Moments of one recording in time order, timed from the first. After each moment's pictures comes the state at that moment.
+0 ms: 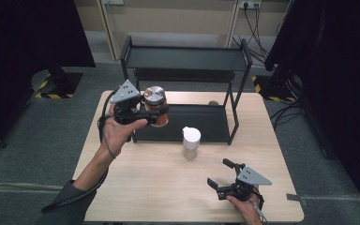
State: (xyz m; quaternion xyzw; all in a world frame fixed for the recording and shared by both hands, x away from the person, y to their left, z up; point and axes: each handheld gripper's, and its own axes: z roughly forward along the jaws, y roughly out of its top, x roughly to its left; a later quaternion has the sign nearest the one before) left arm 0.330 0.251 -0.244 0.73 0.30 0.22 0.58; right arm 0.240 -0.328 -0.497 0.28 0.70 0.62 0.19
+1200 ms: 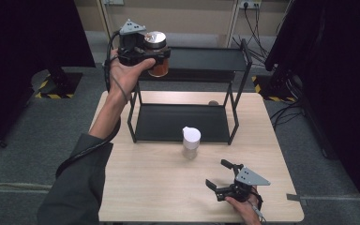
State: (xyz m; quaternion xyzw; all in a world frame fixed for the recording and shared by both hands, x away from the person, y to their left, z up) left arm 0.396 0.215 -0.152 0.69 0.38 0.28 0.55; right arm 0.241 -0.325 -0.497 0.27 0.71 0.62 0.18
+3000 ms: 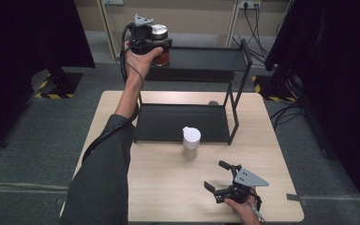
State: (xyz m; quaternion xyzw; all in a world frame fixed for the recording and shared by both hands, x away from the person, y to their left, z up) left arm 0.454 0.187 -0.174 0.67 0.42 0.31 0.52; right arm 0.241 -0.324 -0.496 0.26 0.71 0.63 0.17
